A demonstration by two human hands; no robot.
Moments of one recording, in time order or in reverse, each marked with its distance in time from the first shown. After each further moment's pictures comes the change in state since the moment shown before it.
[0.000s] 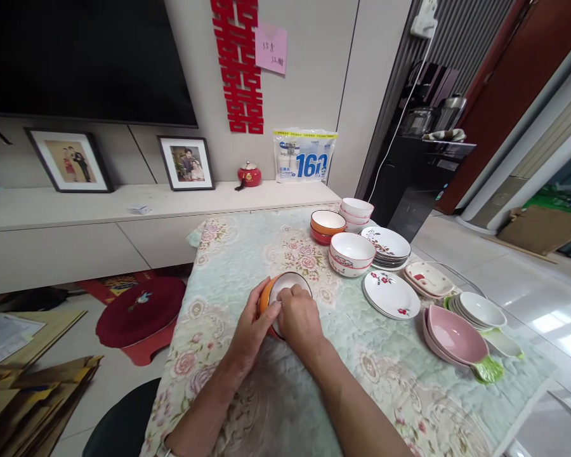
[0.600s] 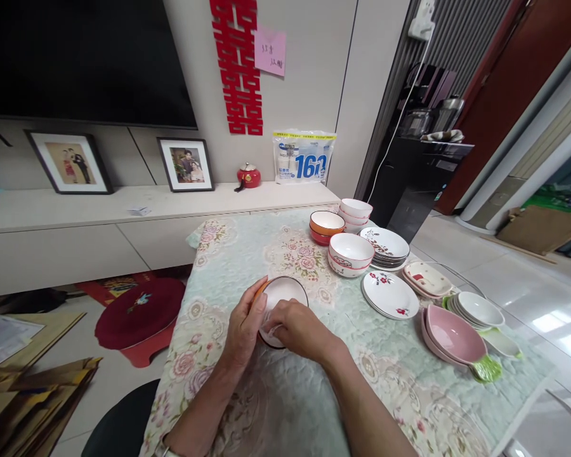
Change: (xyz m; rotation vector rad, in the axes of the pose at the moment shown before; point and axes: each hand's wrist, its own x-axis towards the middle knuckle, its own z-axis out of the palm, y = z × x) left_hand 0.004 0.010 -0.009 0.120 0.115 0.101; right_hand -0.008 0.008 -0.027 0.398 -0.346 -0.351
